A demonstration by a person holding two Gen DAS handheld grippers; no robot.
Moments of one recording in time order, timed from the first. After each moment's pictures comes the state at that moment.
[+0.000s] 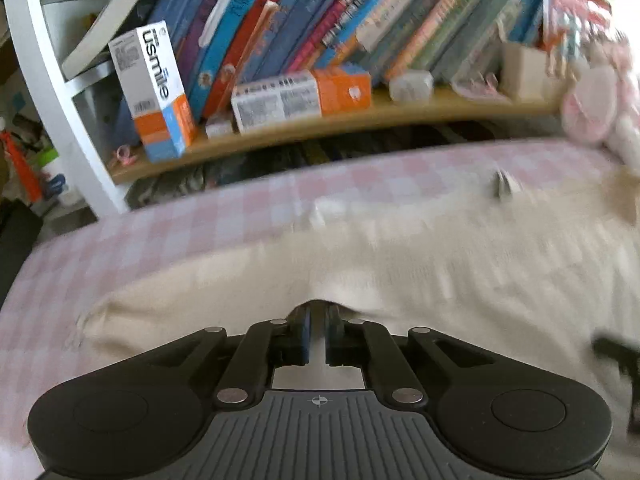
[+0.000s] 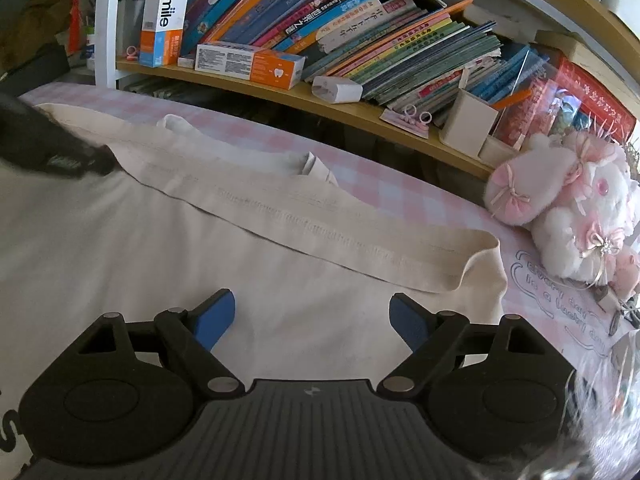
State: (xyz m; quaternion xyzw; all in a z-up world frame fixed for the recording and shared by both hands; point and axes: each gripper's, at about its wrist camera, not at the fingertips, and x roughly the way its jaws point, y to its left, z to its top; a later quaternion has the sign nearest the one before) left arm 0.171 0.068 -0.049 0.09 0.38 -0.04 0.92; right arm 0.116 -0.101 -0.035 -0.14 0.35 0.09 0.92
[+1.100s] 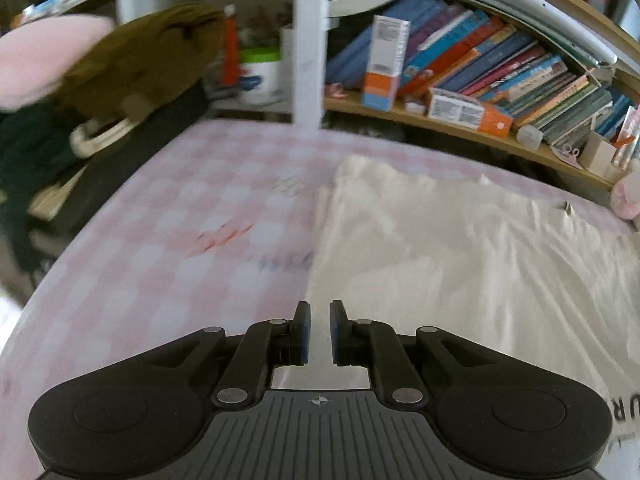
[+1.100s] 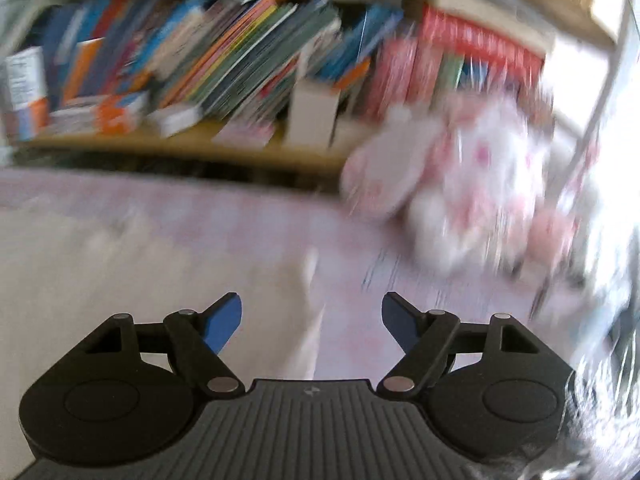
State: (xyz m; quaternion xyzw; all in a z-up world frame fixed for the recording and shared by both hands) left arm -0.010 0.221 -0.017 -0.06 0.39 0.08 0.91; right arm 0.142 -0.239 0.000 -0.04 0.39 0.01 0.92
